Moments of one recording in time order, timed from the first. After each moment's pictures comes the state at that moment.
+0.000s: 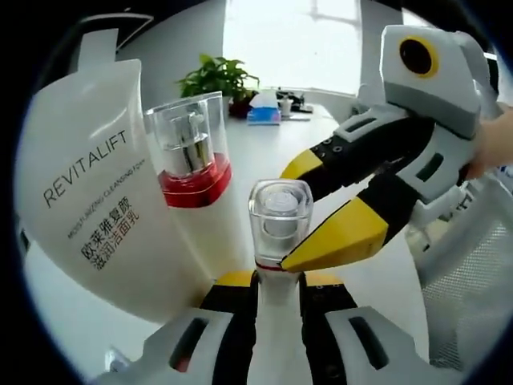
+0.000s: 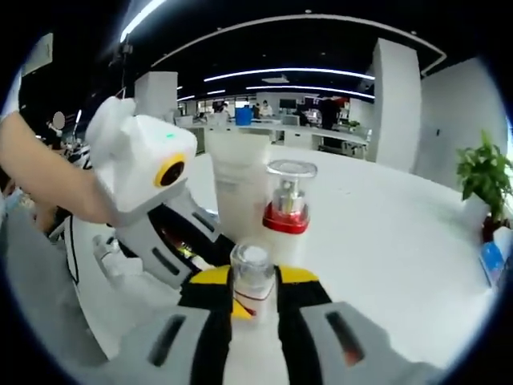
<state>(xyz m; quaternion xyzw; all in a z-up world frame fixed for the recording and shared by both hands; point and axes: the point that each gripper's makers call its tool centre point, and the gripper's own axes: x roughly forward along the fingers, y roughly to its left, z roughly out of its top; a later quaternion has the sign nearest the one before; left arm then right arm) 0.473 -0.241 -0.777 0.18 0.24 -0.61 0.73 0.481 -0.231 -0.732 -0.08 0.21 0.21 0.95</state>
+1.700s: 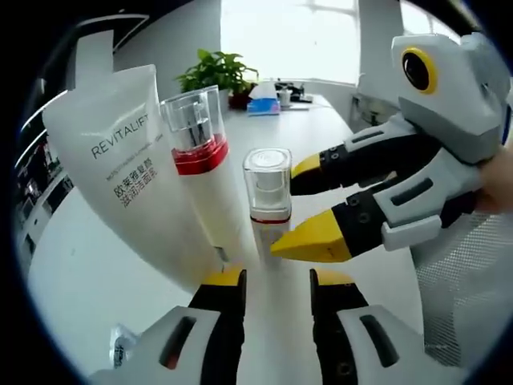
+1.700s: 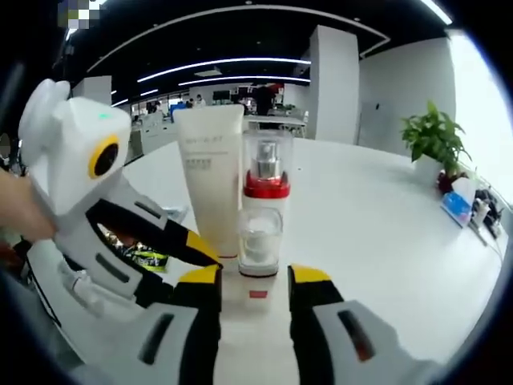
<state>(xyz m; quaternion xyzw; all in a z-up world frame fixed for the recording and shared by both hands) 0.464 -0.204 -0.781 0.20 0.25 -0.60 0.73 0.470 -0.236 -0.754 -0.04 0.24 0.06 0.97</state>
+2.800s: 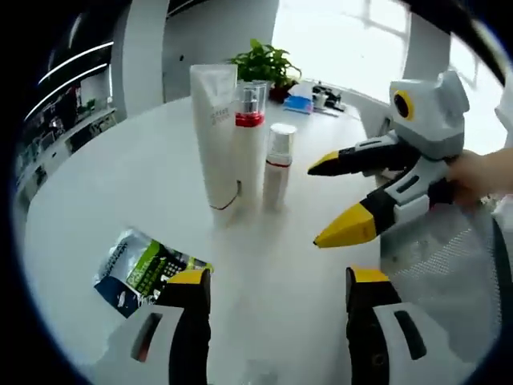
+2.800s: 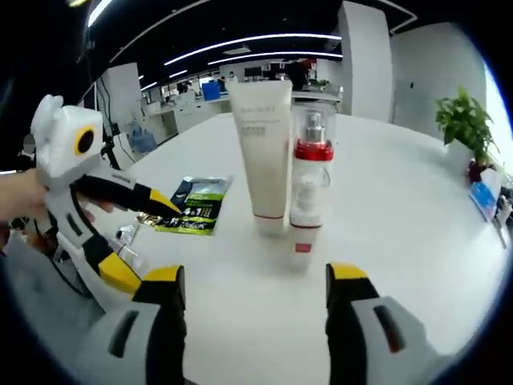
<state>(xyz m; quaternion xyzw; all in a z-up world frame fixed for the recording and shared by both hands) 0.419 -0.108 -0.768 0.12 0.33 -0.51 0.79 0.422 -0.204 -0.761 -0.02 0.30 0.16 0.94</state>
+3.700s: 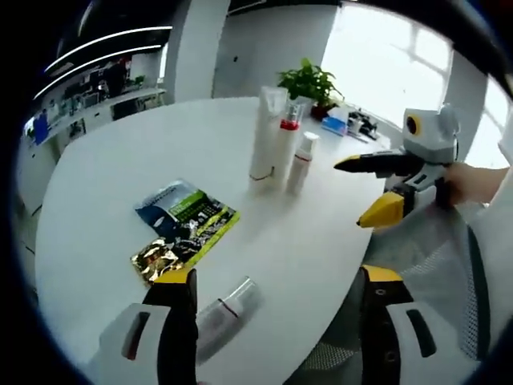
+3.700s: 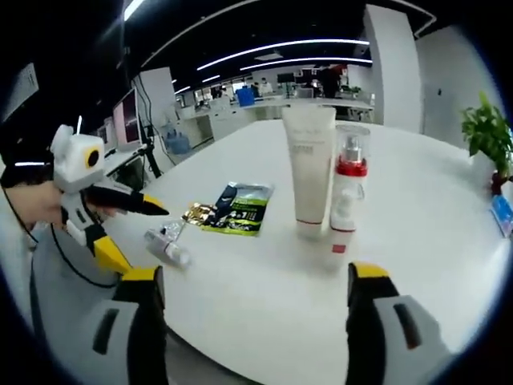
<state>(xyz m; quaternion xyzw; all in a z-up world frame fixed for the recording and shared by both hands) 0.380 -0.037 -0.746 0.04 0.34 -0.42 0.84 0.392 -0.174 -0.733 -0.01 0.28 0.26 0.93</state>
